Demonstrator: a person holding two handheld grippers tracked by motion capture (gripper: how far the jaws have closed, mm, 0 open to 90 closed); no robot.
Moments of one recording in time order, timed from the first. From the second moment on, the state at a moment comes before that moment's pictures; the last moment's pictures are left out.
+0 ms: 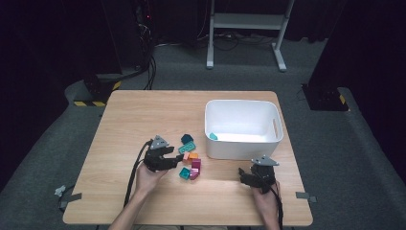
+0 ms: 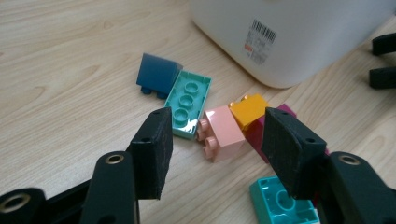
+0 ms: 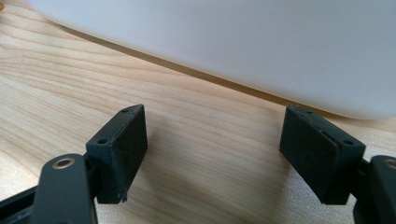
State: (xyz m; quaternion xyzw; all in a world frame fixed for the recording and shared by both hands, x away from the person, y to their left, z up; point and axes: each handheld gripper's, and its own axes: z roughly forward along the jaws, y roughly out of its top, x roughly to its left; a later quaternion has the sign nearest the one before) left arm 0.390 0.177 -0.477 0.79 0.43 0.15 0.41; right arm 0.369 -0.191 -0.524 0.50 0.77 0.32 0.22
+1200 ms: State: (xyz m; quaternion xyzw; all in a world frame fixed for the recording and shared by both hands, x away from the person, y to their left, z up) left arm 0.400 0.153 -0.508 0.80 0.43 0.14 0.39; right arm 0.369 -0.191 -0.524 0.50 0.77 0.32 0.22
